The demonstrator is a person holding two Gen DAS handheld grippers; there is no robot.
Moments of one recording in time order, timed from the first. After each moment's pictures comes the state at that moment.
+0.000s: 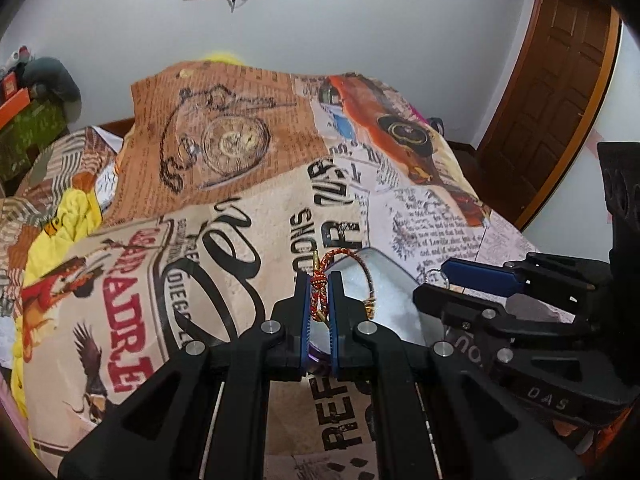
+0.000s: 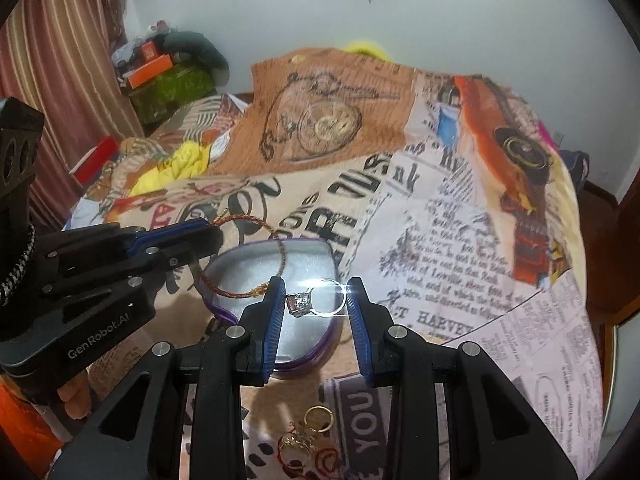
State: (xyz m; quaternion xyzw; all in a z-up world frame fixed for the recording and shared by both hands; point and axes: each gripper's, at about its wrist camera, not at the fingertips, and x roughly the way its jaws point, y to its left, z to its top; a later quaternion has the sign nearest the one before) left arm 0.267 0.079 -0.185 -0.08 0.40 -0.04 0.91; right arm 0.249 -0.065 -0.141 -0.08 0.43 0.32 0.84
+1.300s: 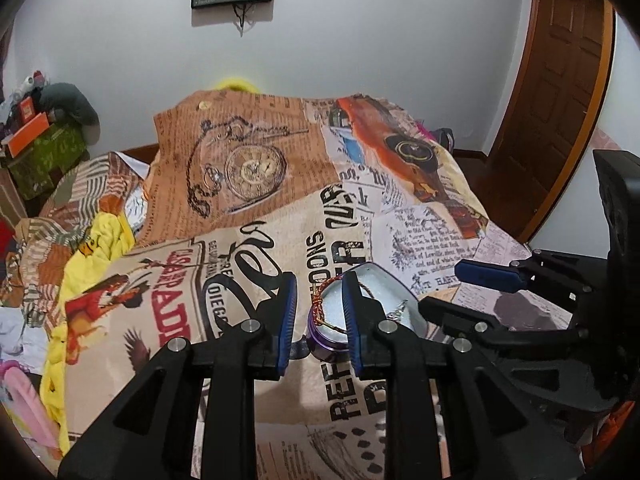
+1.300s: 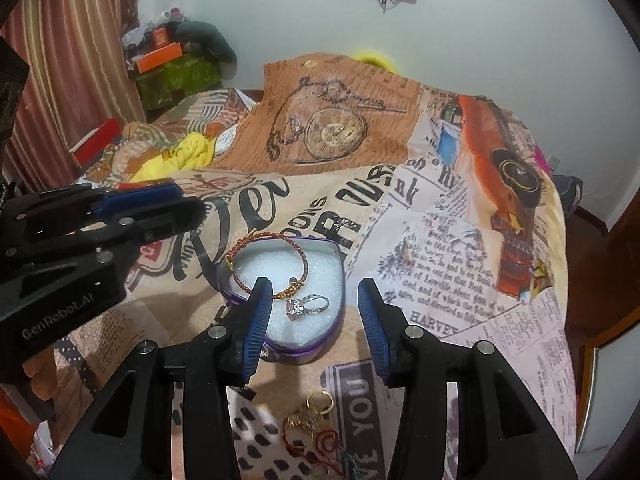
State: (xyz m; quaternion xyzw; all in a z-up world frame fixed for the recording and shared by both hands) left arm 0.234 0.074 -0.134 -0.04 0.37 -0.01 0.93; right arm 0.227 -0.068 -0.114 -0.12 0.40 0.30 0.85
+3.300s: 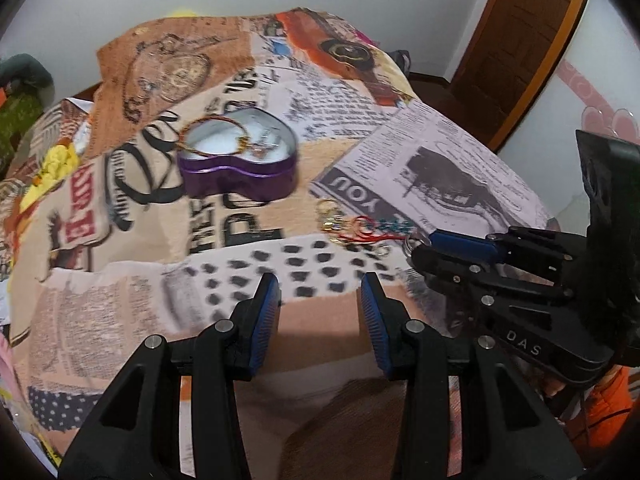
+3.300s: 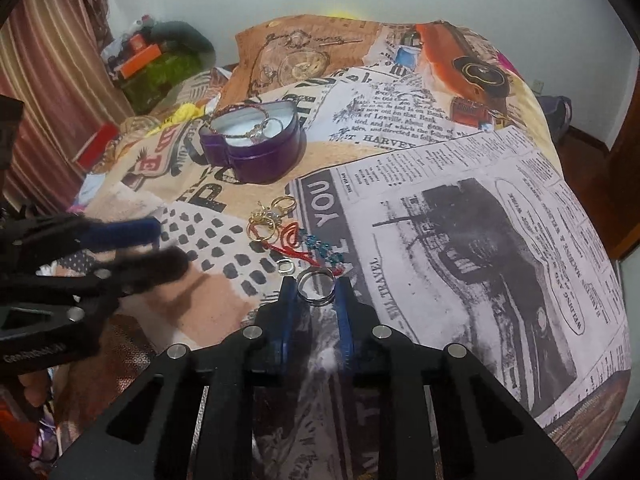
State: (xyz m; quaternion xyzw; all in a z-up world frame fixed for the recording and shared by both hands) left arm 0.172 -0.020 -0.194 -0.04 0.49 -0.09 0.86; right arm 0.163 -0.167 -0.168 -0.04 0.47 0.28 0.84
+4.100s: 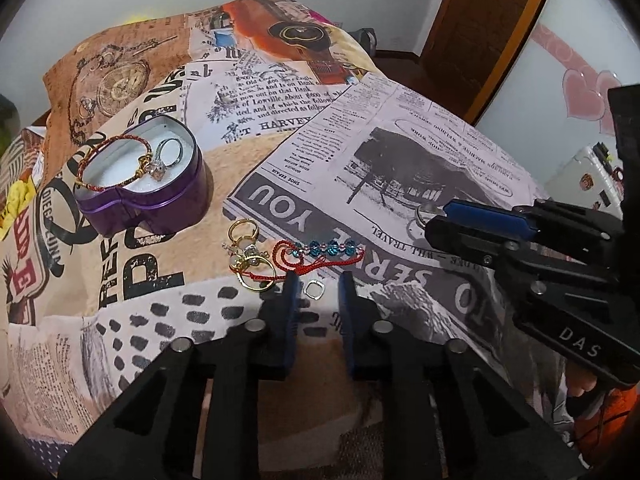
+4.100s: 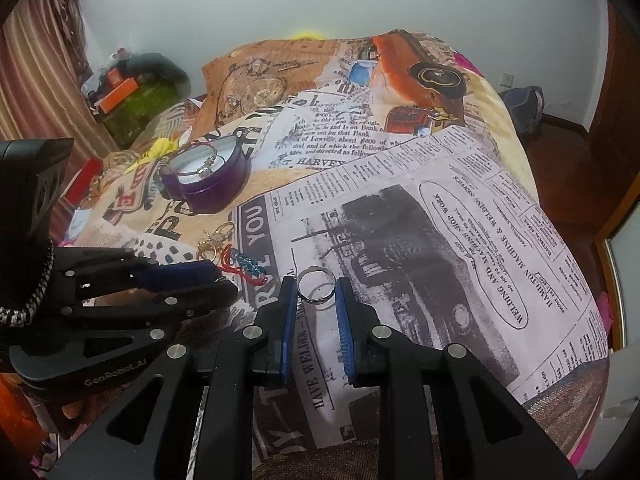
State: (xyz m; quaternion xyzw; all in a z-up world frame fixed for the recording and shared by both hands) left arm 0.207 -0.070 -0.218 0.00 0.51 -0.13 0.85; right arm 0.174 -0.206 -0.159 -0.01 0.45 0.25 0.86
